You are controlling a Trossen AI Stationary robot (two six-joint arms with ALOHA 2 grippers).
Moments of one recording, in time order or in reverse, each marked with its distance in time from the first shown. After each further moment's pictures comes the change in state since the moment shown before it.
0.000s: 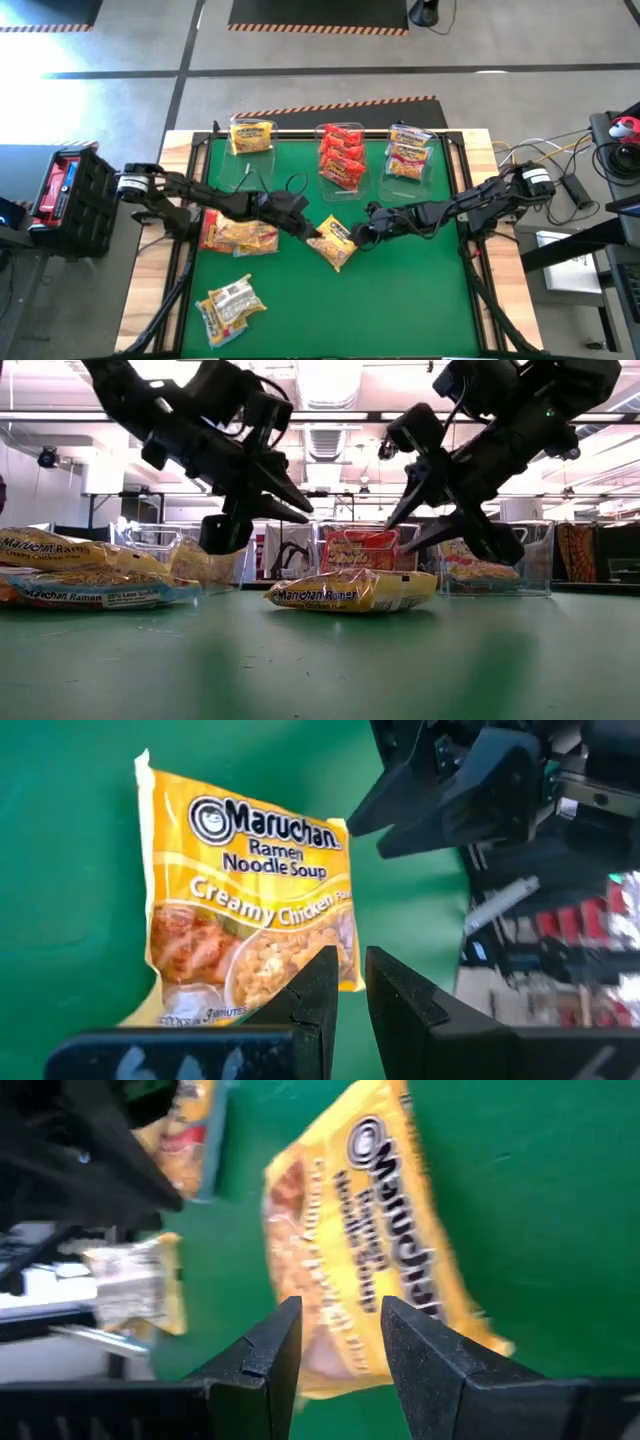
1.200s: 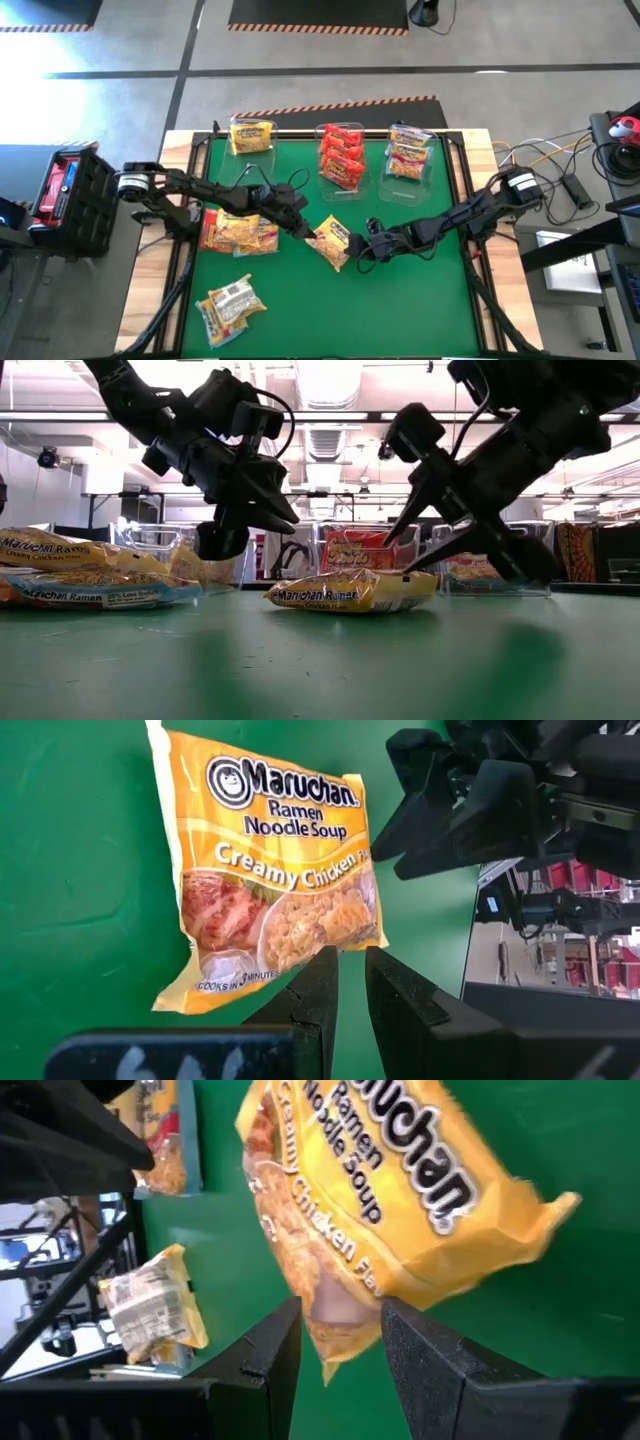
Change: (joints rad) left arm 0.056 0.000 0.000 -0.083 0.132 0.107; right arm 0.160 0.127 0.032 0.079 0.173 0.336
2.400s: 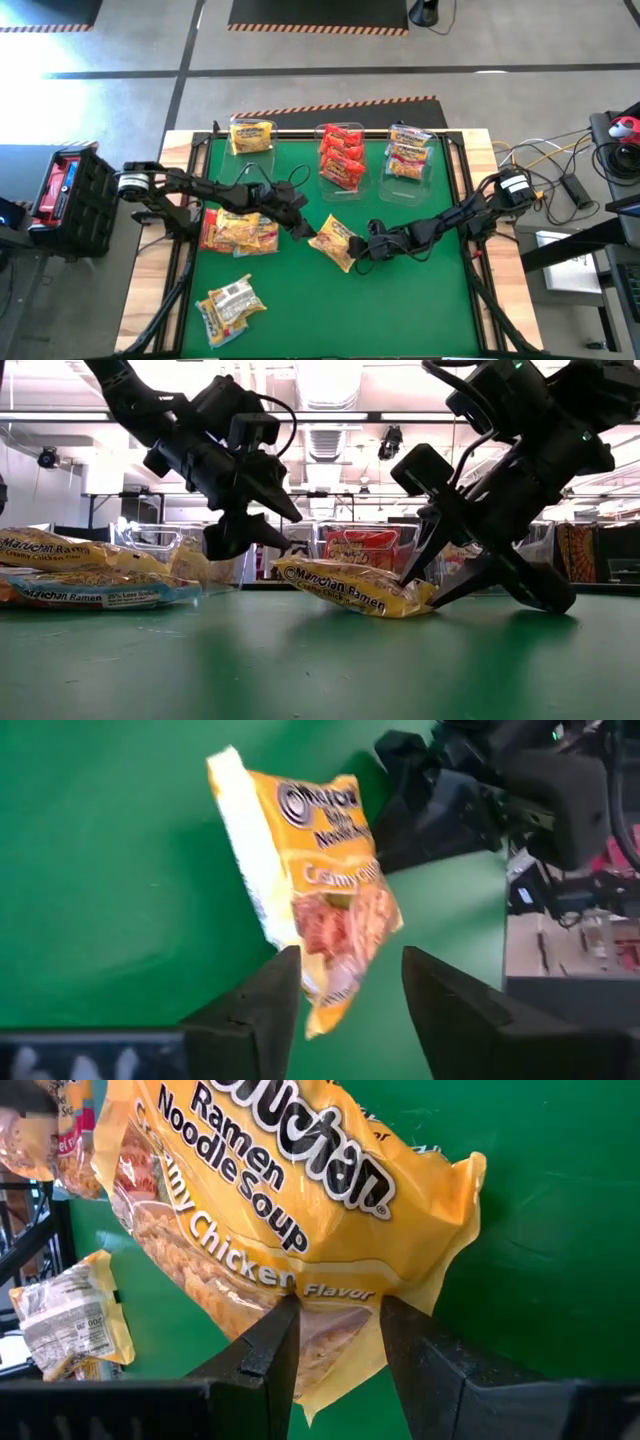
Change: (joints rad) left arm 0.024 0.000 0.000 -0.019 -0.026 0.150; right arm -0.004 0.135 -0.031 -0.048 -0.017 -0.039
